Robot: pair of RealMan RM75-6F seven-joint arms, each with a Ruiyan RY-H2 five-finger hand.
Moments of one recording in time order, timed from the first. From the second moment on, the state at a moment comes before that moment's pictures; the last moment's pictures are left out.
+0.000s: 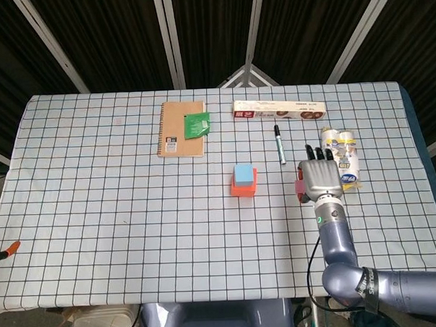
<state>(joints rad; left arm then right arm) -0.08 -1.10 -0.12 -1.64 1.29 1.44 0.09 0.94 -1.24 0.39 -2.03 -0.08 1.36 -1.03</state>
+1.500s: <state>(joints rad) -0.09 -1.09 -0.12 -1.62 1.31 1.44 0.05 1.34 -1.50 0.59 -1.67 0.28 1.36 -1.22</state>
